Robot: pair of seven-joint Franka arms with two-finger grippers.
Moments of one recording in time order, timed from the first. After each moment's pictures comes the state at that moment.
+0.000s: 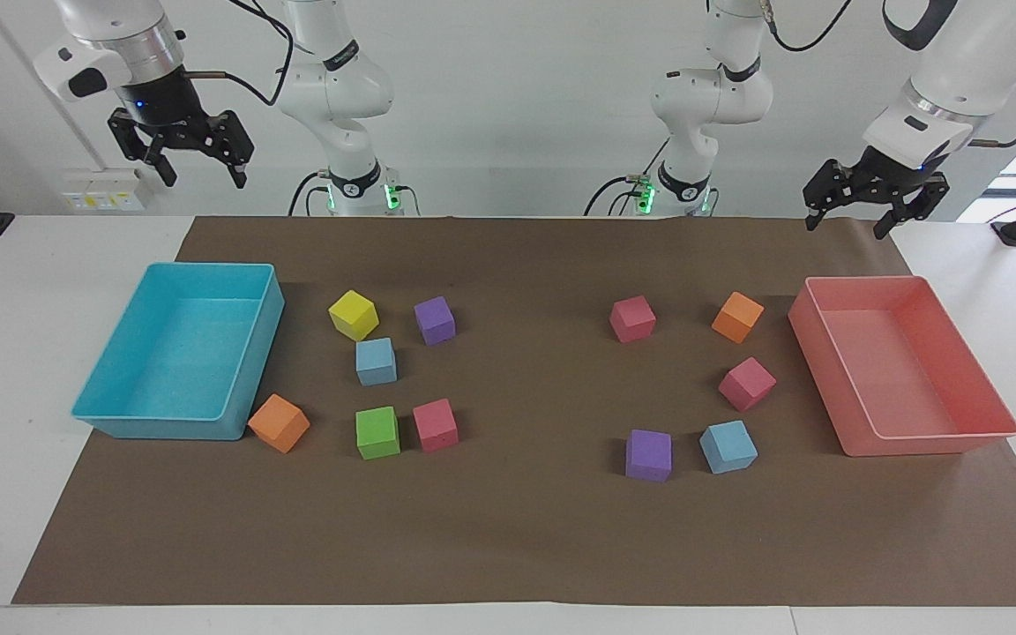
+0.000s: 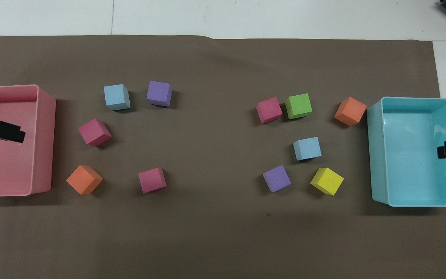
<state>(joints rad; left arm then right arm) -0.11 -0.02 0.07 -1.53 -0.02 1.49 0.17 0.01 -0.12 -0.06 -1.57 -0.03 1.44 -0.03</state>
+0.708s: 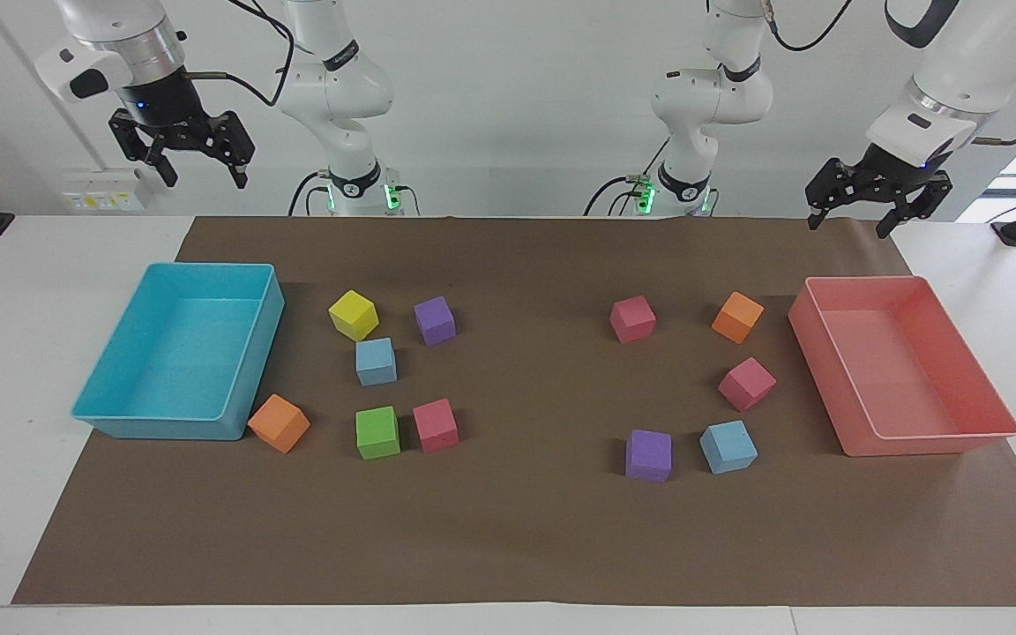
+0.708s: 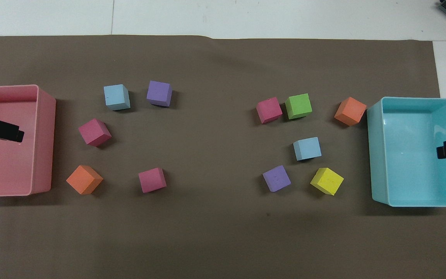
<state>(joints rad) -0.08 -0.02 0.08 -1.53 -0.02 1.49 0.17 0.01 -0.12 -0.06 -1.58 -0.03 1.44 -0.03</state>
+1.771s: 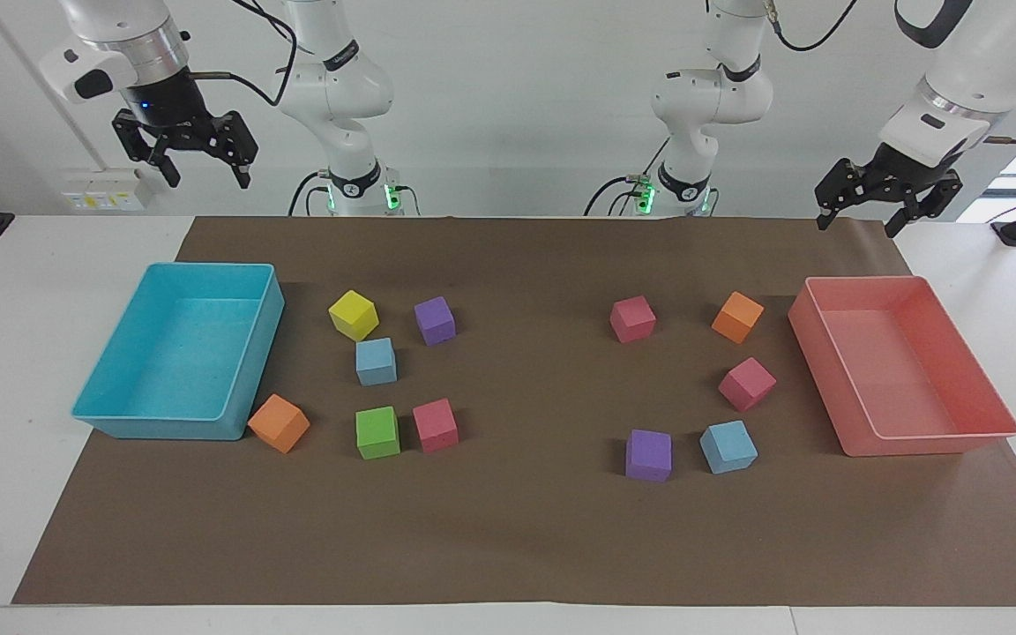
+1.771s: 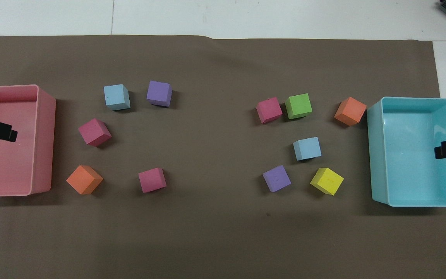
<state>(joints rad) -0.08 -0.02 0.07 -1.53 -0.02 1.49 0.17 0.01 -0.12 -0.06 -1.58 -0.03 1.44 -0.03</state>
